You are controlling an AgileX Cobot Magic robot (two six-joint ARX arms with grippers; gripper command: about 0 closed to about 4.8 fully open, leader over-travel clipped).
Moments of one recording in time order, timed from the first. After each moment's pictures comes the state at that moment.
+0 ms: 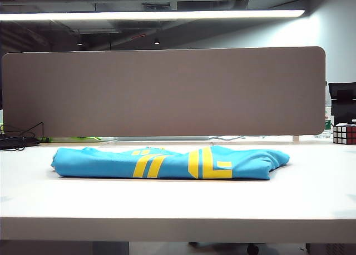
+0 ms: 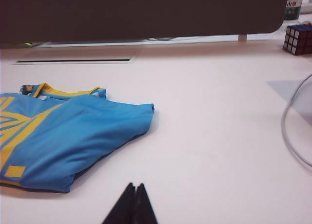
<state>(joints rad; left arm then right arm) -0.04 0.12 0.00 0.14 0.13 -0.19 0.00 0.27 0.03 0.16 -0.12 0.06</state>
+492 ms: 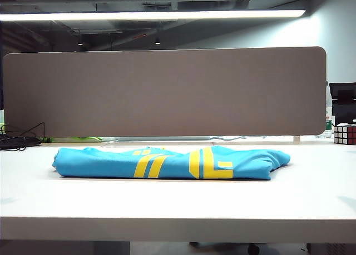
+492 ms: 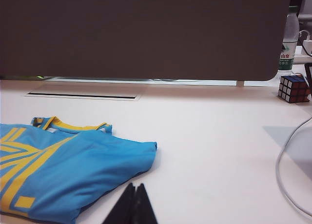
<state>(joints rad) -0.04 0.04 0.00 0.19 0.13 -0.16 0.00 0.08 0.03 0.12 -0.13 0.03</state>
